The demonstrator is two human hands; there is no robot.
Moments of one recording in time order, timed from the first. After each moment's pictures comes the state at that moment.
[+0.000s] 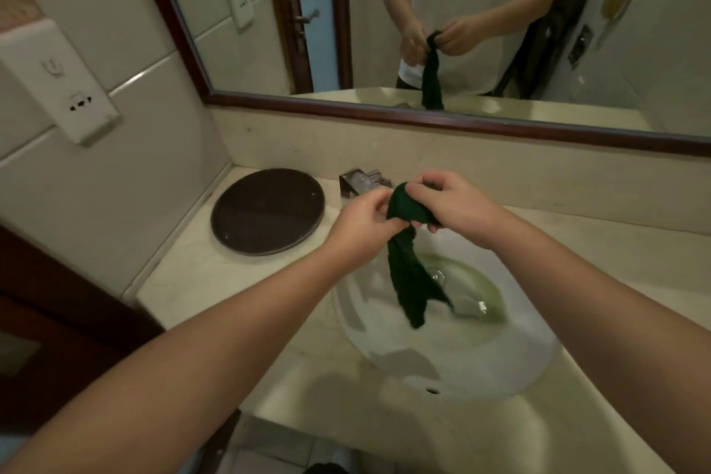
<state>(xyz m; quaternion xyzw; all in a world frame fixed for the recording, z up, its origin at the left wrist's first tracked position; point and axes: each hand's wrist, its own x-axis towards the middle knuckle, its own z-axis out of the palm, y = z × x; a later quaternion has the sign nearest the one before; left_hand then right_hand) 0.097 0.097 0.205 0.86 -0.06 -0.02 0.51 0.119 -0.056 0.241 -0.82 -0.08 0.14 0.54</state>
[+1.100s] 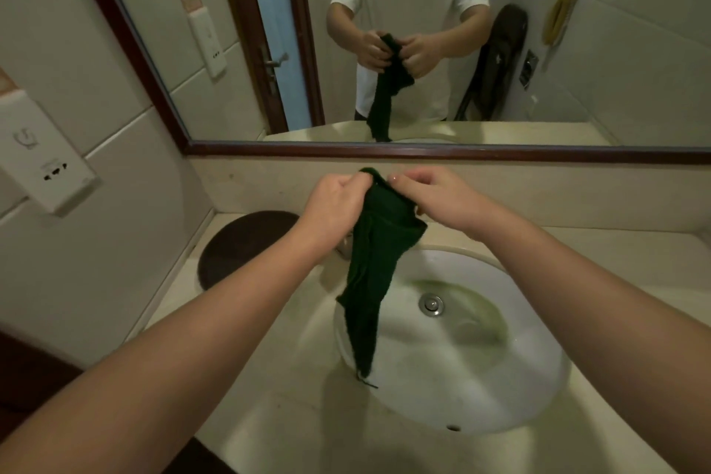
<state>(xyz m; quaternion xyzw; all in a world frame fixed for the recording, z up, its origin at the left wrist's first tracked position) 0.128 0.130 0.281 0.82 -0.04 -0.02 0.58 0.136 -0.037 0.284 -0.86 -0.11 0.06 0.50</state>
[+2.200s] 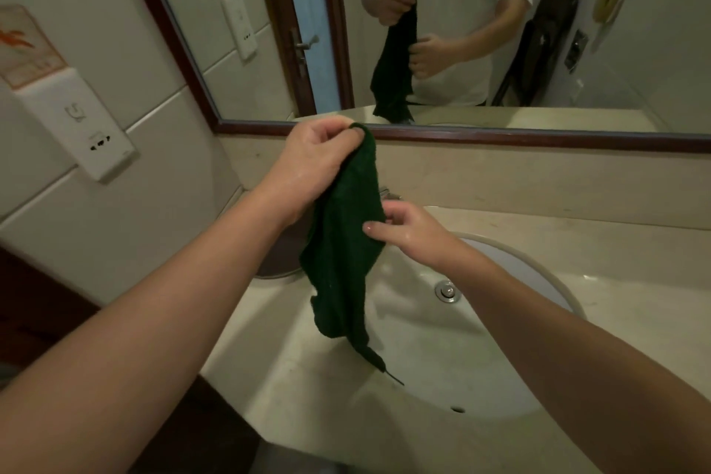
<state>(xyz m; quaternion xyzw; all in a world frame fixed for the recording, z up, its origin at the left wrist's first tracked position) 0.106 0.151 0.320 0.80 -0.08 0.07 0.59 0.117 -0.005 0.209 -0.70 -0.22 0.17 0.65</state>
